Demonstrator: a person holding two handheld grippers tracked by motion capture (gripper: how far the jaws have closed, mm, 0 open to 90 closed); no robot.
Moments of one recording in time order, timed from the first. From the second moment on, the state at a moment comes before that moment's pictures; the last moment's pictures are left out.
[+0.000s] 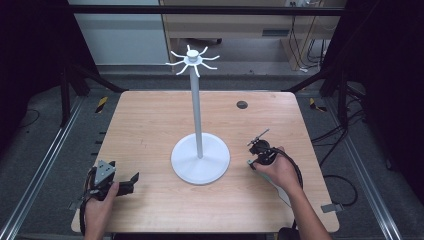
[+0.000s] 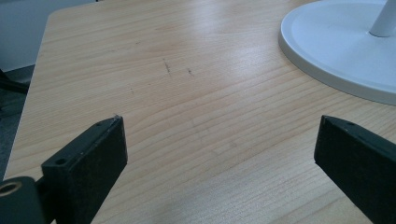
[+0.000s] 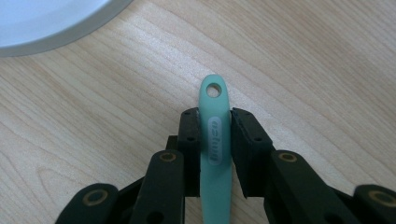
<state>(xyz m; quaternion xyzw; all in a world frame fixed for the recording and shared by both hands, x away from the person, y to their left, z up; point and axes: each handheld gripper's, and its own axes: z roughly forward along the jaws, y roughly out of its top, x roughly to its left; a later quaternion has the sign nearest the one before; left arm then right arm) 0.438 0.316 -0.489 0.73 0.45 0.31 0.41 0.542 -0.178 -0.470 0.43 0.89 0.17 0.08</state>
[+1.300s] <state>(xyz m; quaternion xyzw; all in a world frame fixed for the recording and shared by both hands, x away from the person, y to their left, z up) 0.438 0.316 -0.490 0.74 0.45 0.30 0.41 0.527 -0.197 -0.405 0.43 0.85 0.28 0.14</state>
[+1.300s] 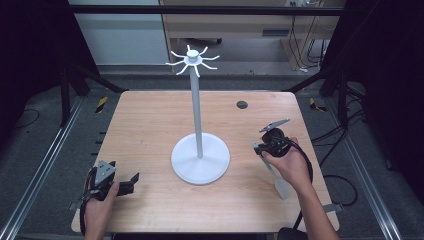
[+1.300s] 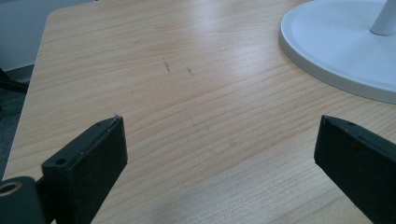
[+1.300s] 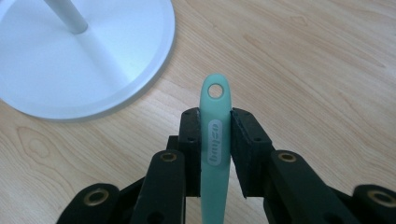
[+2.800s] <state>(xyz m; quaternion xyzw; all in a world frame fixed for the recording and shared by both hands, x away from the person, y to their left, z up) 0.438 0.316 -0.490 0.74 0.45 0.31 0.41 0.511 -0.194 -0.341 0.40 0.80 0.39 0.21</state>
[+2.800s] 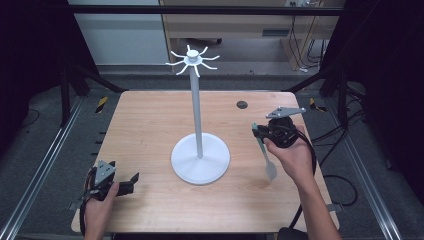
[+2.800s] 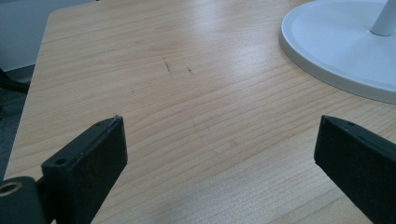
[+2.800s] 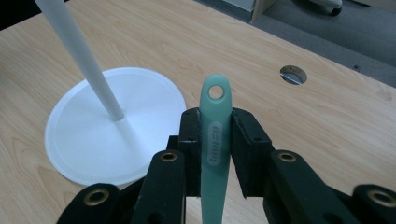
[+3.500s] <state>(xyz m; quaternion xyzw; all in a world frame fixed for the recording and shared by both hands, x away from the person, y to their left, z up) 0.438 0.316 -0.490 0.74 0.45 0.31 0.41 0.509 -0.188 -0.322 0.39 0.78 0.44 0.23</state>
